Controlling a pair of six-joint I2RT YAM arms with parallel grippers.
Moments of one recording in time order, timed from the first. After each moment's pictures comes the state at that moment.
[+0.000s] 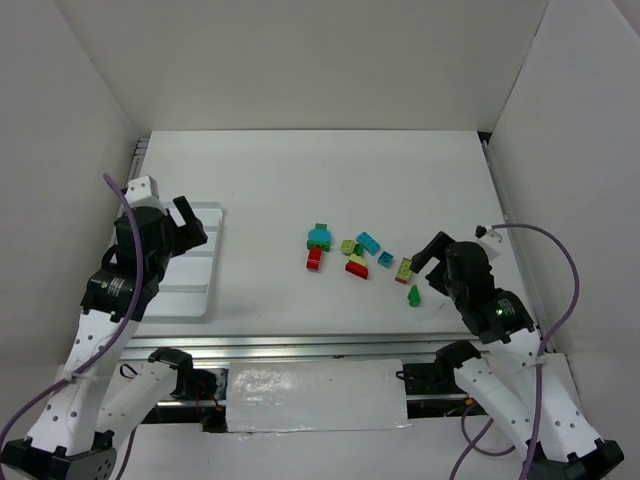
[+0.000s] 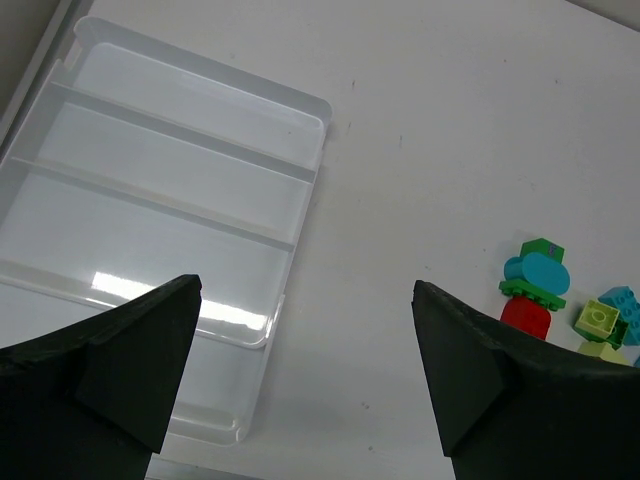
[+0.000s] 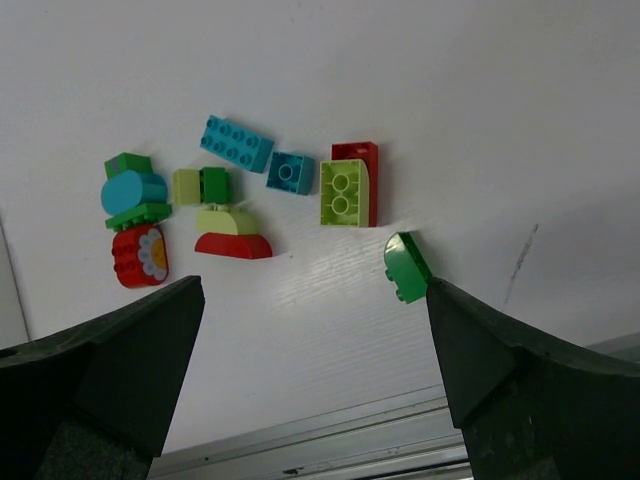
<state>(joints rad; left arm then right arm) -0.21 0.78 0.99 -0.68 -0.33 -0.43 0.35 0.60 0.74 -0.81 0.36 0.81</state>
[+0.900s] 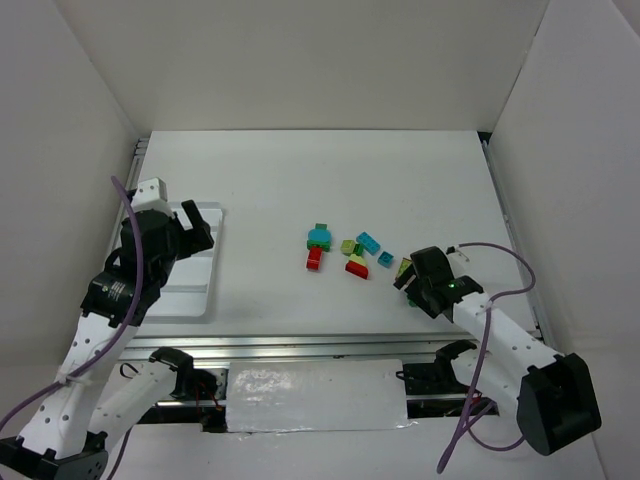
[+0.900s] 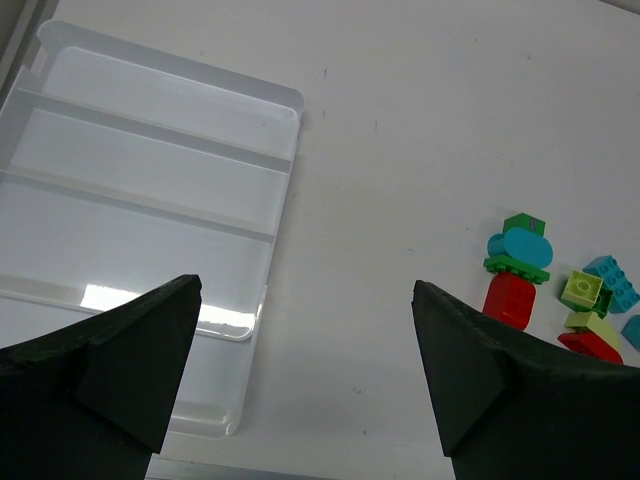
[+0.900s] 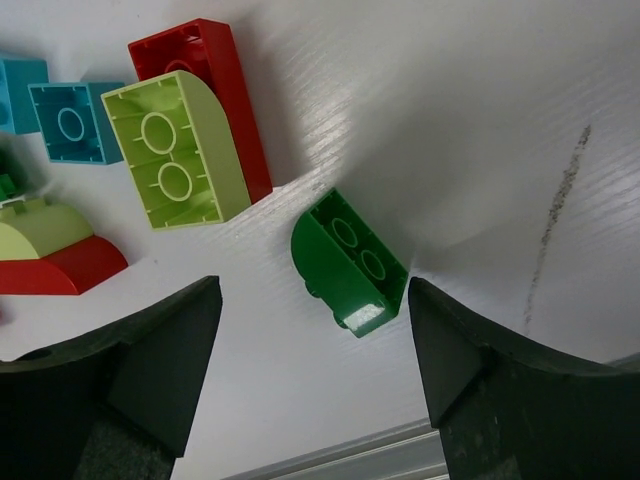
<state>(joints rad) -0.29 0.75 0.99 -0.69 -0.35 -0.42 0.35 0.94 0.44 -0.55 0.28 1.04</state>
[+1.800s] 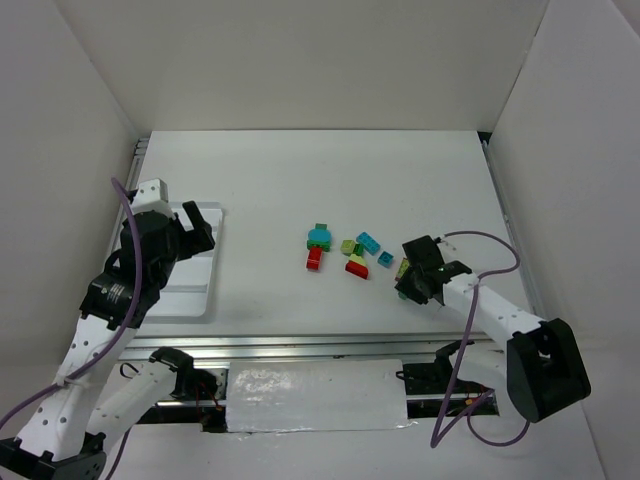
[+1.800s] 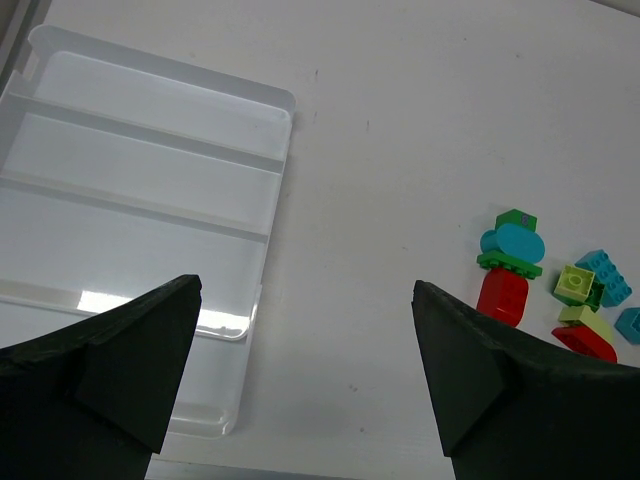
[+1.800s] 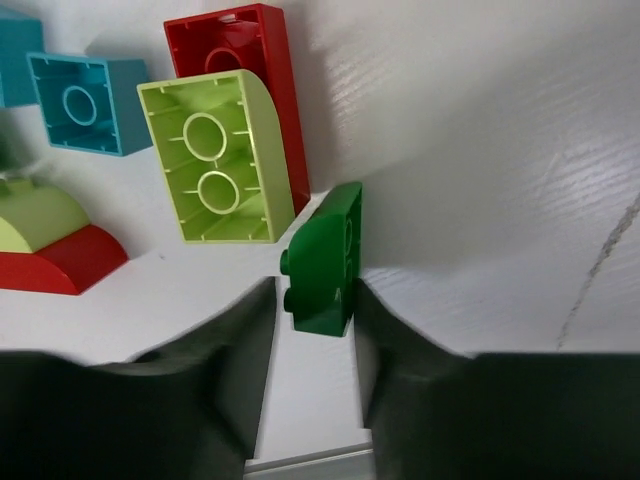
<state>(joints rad) -0.31 0.74 0.99 -0.69 -0.35 -0.42 0.35 1.11 0.52 -0.51 0.22 0.94</state>
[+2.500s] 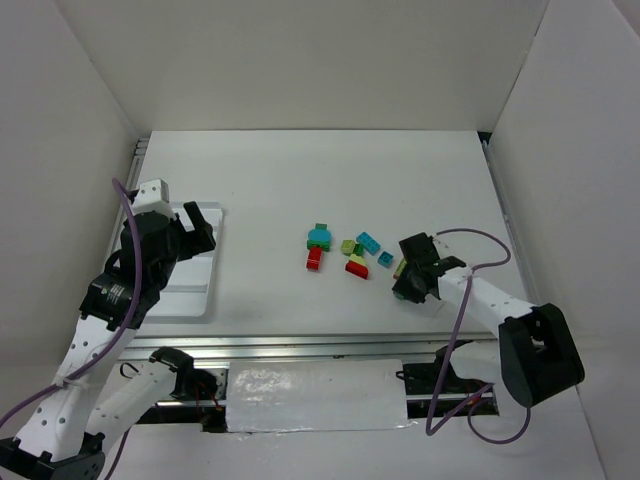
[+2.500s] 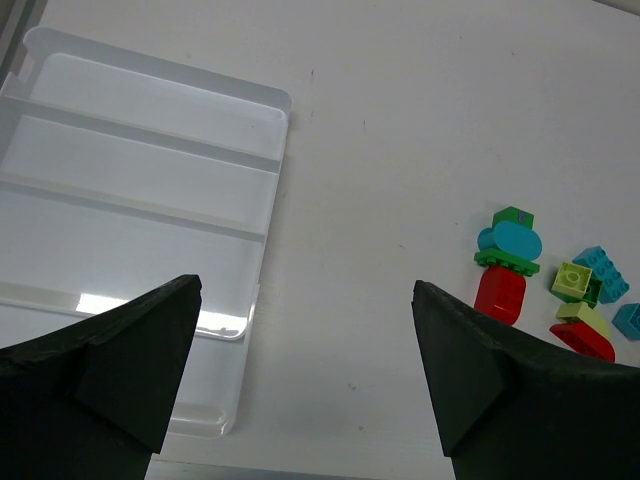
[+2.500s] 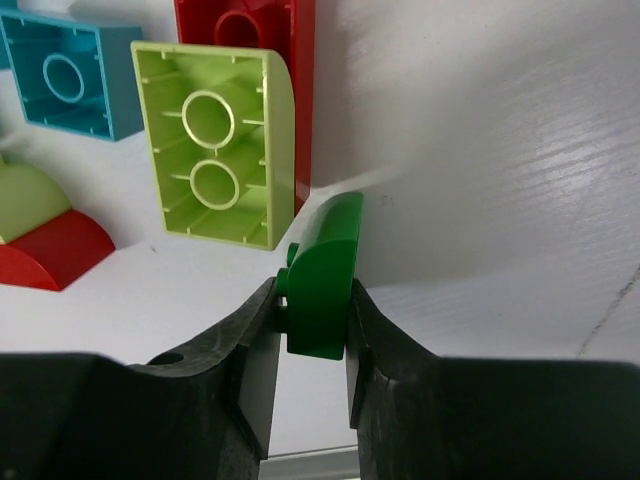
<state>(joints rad) -0.32 0.74 0.99 -0.69 -0.36 -0.42 0.35 1.21 0.55 -0.49 0.17 0.87</state>
